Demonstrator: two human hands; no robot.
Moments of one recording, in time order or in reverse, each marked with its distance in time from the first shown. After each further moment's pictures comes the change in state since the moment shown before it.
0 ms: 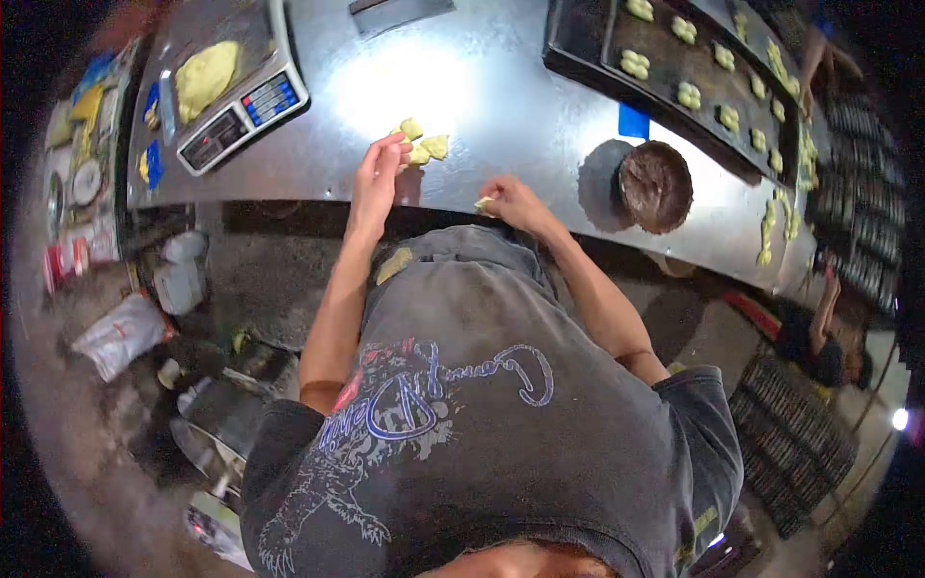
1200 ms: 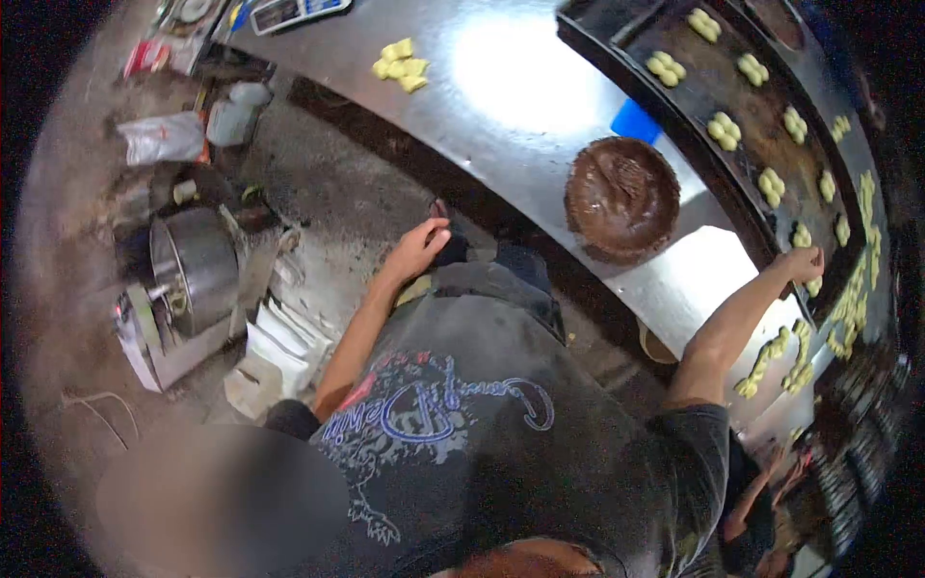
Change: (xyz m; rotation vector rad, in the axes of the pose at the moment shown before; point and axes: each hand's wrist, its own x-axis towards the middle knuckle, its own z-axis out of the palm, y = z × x) left_hand -0.225 -0.125 0.263 0.473 0.113 -0.264; right_hand -0.034 0.351 -0.641 0.165 1.806 -0.232
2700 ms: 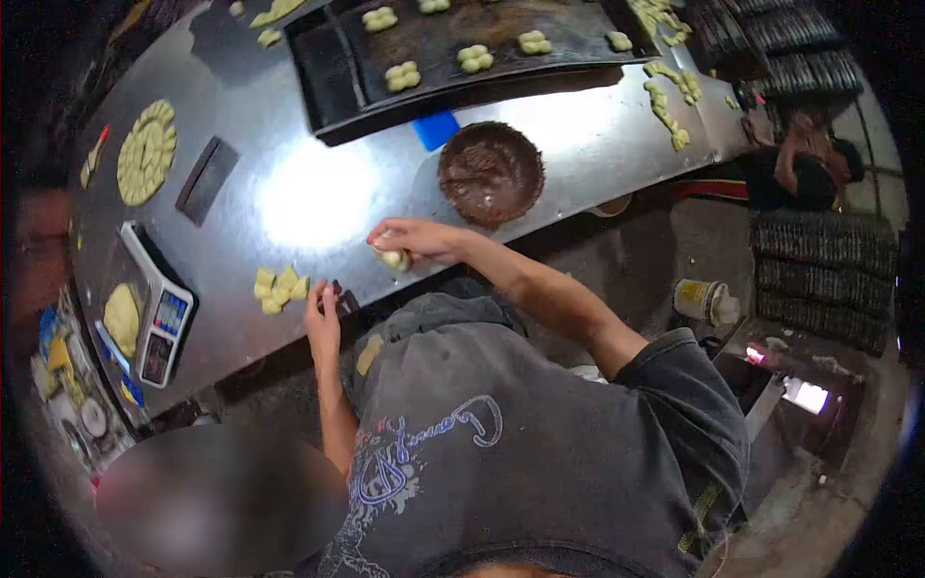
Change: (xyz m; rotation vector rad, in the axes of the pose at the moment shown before) left_hand 0.212 0.041 -0.151 0.023 -0.204 0.267; right_hand -0.482 -0.339 -0.074 0.365 -1.731 0.930
